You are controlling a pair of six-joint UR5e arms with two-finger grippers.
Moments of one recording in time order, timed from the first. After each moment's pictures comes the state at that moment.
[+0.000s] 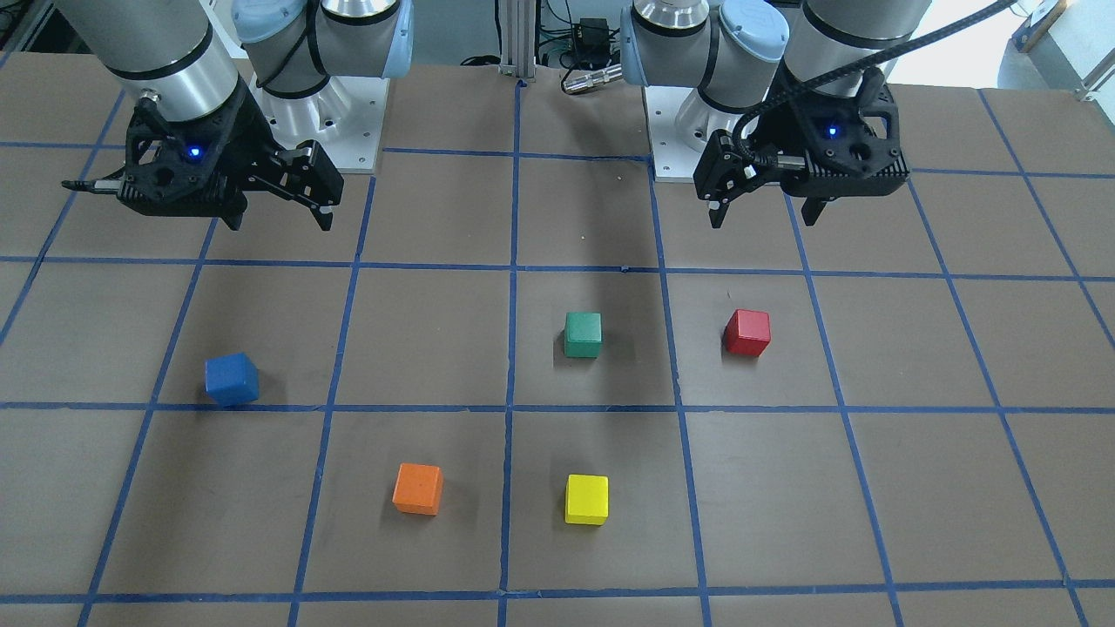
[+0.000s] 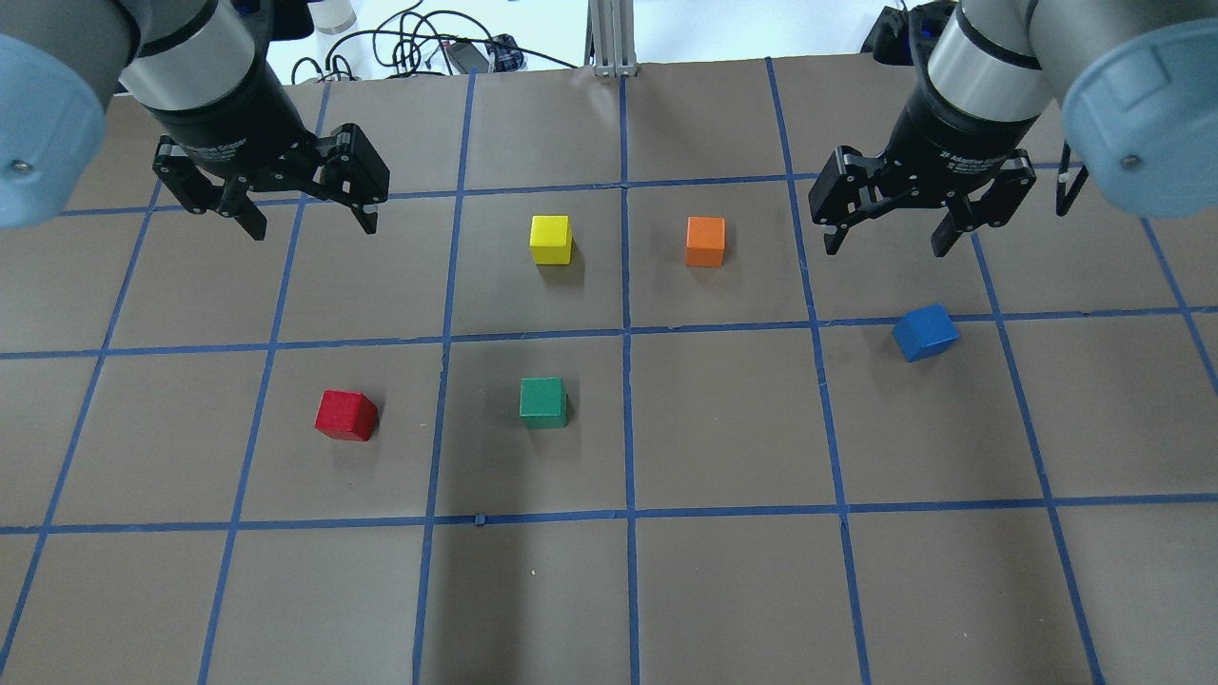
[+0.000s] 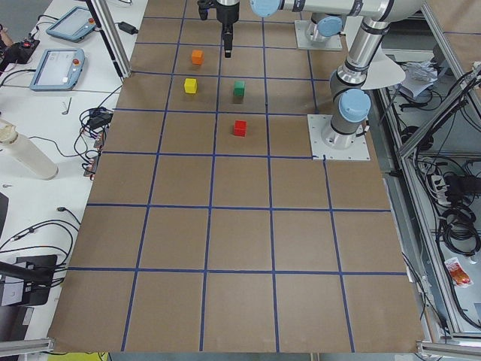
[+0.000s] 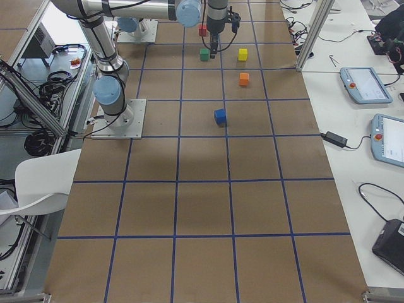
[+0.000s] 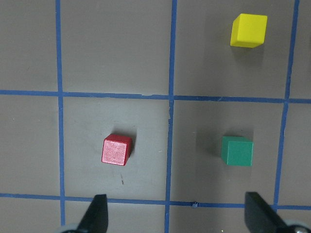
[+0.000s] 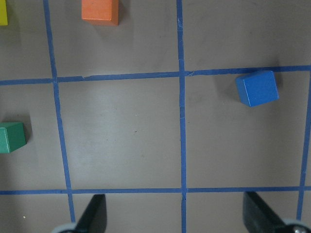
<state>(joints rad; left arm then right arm) -1.59 -1.56 -1.54 -1.58 1.61 -0.05 1.57 -1.59 1.63 -1.57 -1.51 0.03</state>
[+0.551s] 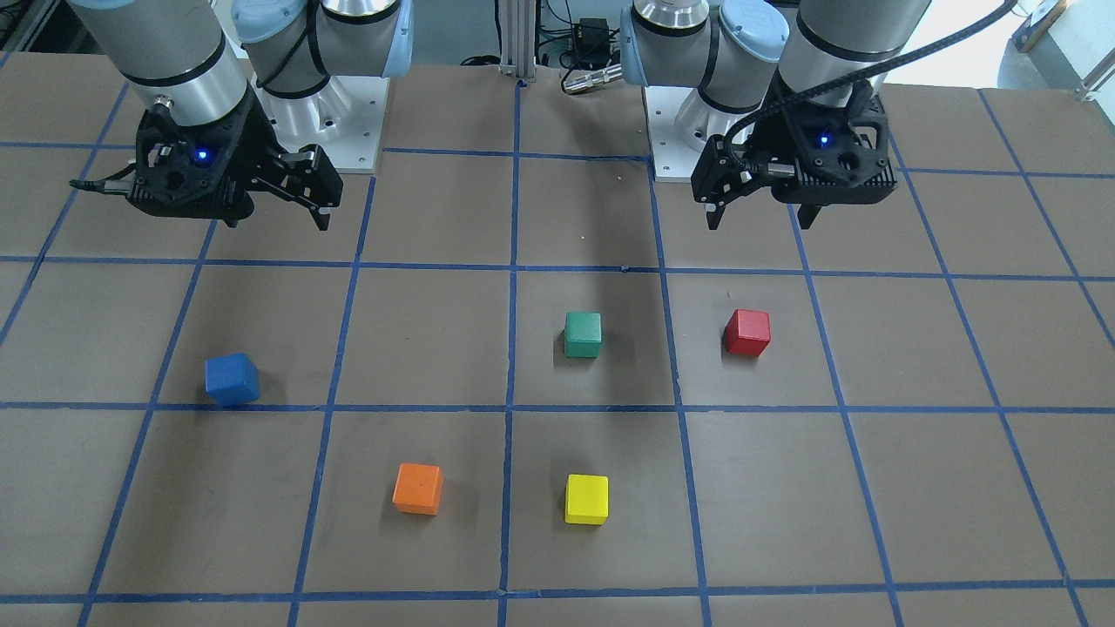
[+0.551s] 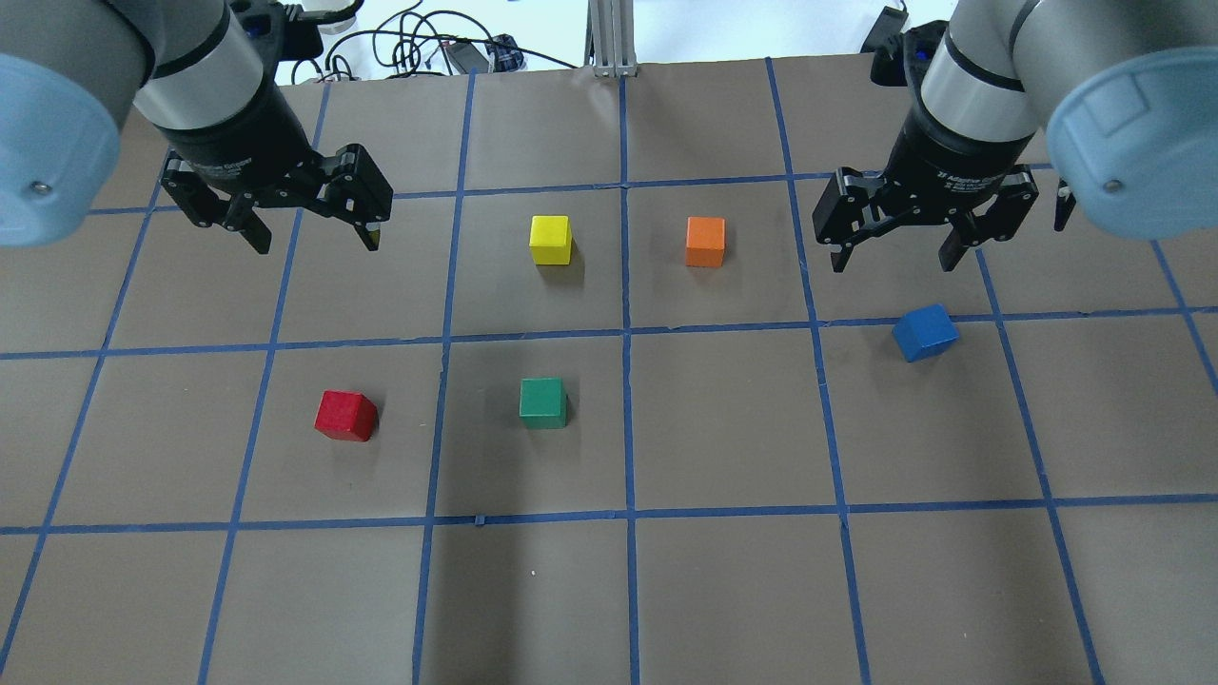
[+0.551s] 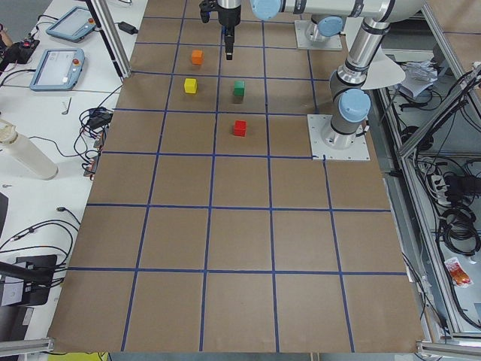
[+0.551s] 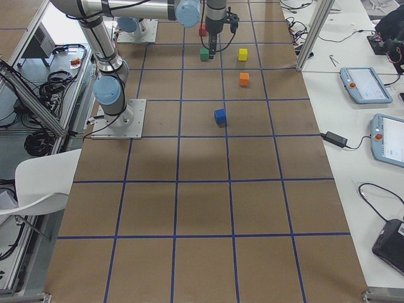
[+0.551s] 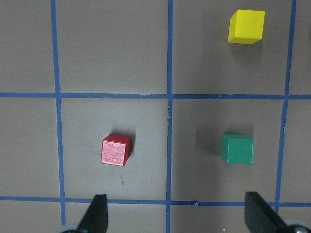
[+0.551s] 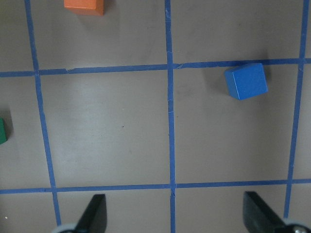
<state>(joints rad) -1.57 -1.55 -1.60 -1.57 1.62 0.01 1.57 -1.59 1.66 -1.58 -1.56 0.03</state>
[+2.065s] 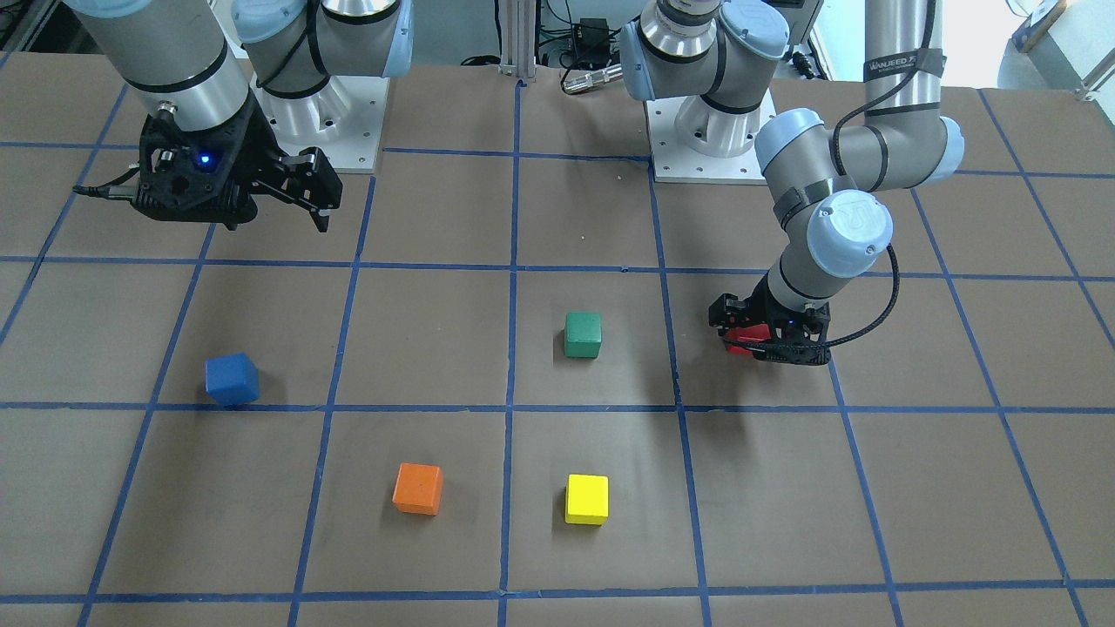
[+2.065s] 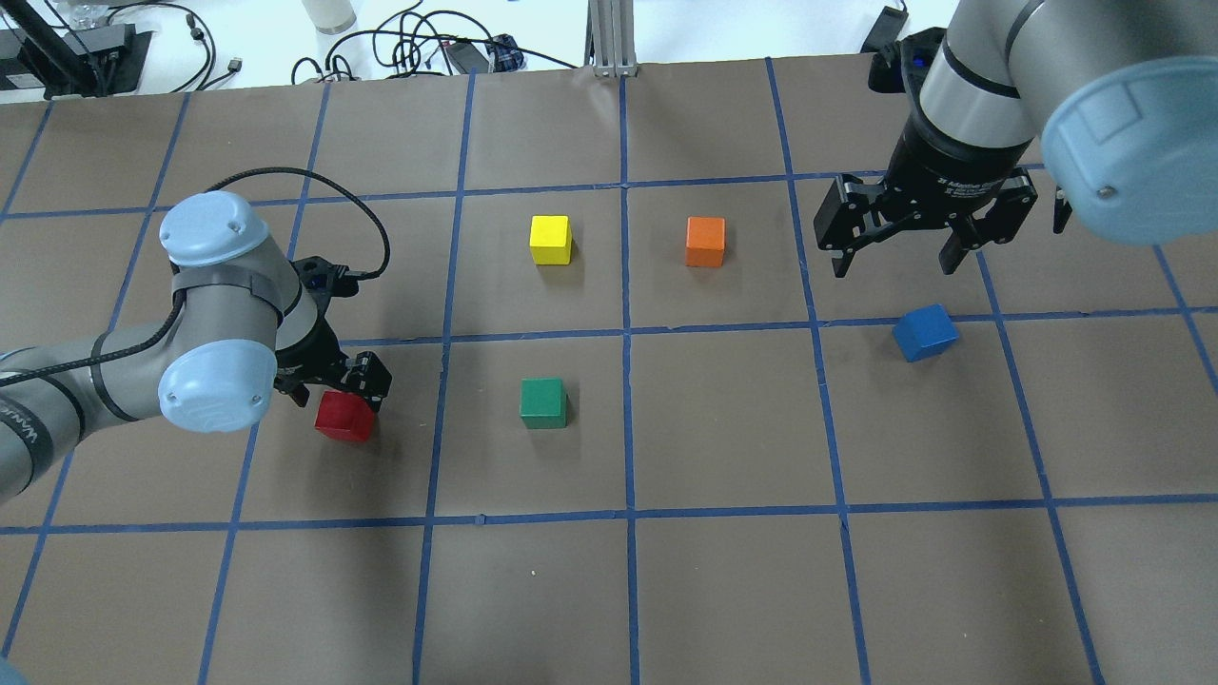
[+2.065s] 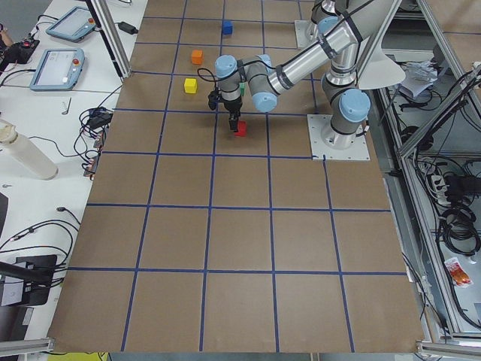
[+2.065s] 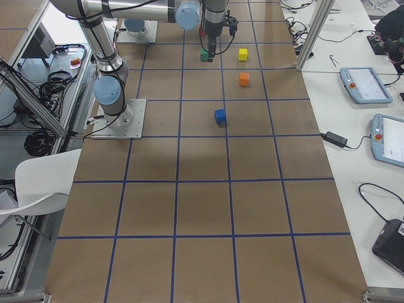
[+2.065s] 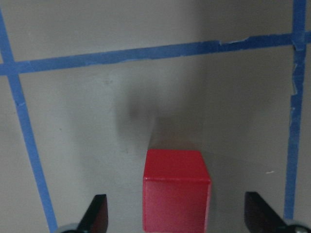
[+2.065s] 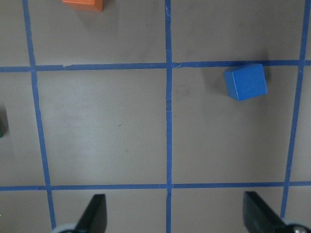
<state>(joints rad) -1.37 -1.79 -2.13 -0.93 1.64 0.29 1.57 -1.59 1.67 -1.59 -1.56 0.01</state>
